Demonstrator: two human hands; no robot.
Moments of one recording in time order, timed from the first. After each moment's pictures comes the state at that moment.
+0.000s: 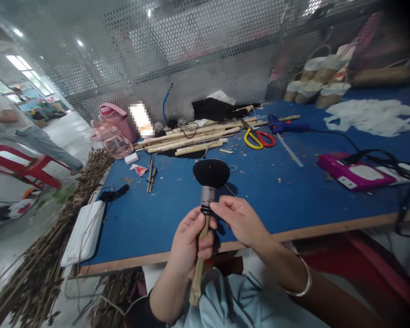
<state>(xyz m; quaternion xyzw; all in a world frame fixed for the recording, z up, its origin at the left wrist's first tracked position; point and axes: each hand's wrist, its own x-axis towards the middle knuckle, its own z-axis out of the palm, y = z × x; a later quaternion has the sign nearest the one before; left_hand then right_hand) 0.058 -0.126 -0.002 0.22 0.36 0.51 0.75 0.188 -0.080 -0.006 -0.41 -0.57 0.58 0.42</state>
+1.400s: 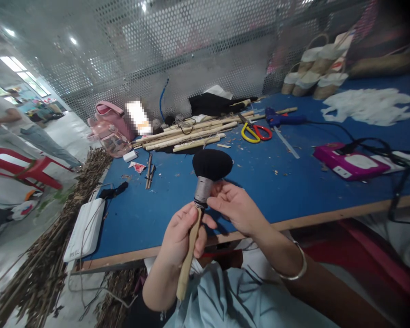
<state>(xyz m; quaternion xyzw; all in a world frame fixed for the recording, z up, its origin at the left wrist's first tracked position) 0.045 -0.127 0.002 0.32 0.32 0.49 0.75 0.190 -0.077 0.001 -0.35 -0.54 0.62 0.45</state>
